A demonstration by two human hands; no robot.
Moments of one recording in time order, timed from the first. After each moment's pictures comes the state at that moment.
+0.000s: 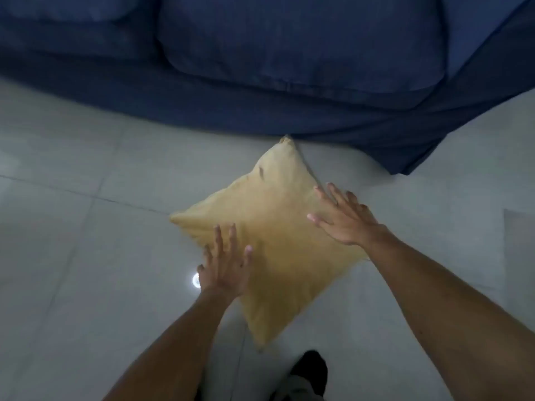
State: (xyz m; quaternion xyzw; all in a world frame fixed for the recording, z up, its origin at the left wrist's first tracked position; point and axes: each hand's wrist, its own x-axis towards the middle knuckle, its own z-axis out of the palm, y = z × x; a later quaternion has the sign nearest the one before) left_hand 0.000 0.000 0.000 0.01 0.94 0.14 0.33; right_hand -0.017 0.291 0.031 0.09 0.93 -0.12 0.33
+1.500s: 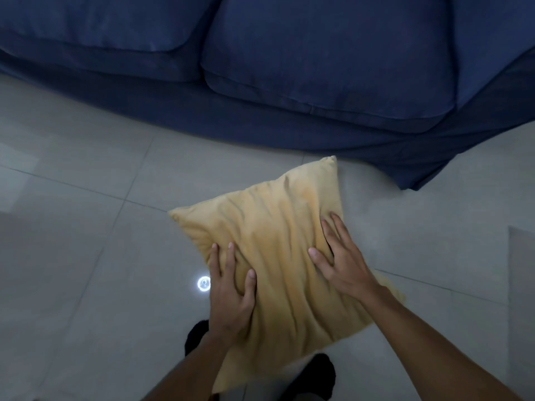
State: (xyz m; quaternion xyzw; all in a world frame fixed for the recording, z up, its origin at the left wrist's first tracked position) left_hand 0.043 -0.047 0.030 -0.01 0.90 0.42 0.10; right_hand 0.041 0.215 0.056 0.09 0.93 -0.33 0.14
